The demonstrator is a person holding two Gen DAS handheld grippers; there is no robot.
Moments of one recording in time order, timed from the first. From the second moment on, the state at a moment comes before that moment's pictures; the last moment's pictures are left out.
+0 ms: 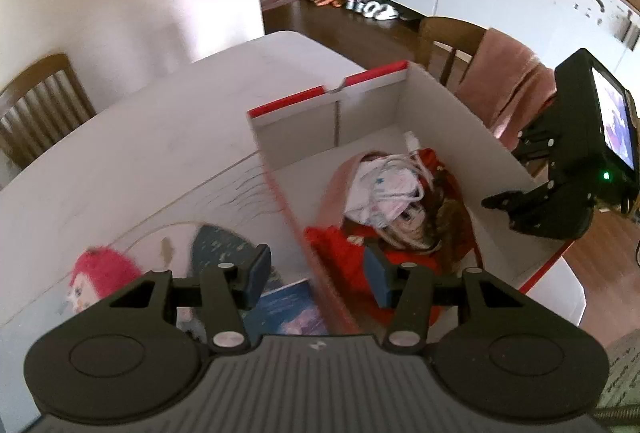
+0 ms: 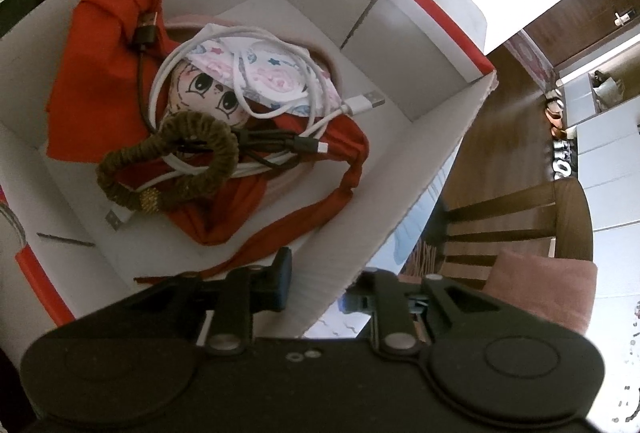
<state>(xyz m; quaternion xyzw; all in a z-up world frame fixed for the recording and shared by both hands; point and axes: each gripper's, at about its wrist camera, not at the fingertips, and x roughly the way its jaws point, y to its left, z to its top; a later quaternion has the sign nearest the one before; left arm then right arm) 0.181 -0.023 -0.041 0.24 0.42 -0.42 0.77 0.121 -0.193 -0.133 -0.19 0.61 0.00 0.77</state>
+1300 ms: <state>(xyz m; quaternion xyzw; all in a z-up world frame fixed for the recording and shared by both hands) 0.213 -0.001 -0.185 0.22 0.54 -0.34 0.74 0.126 -0.206 -0.131 -0.17 0.61 -0.01 0.77</state>
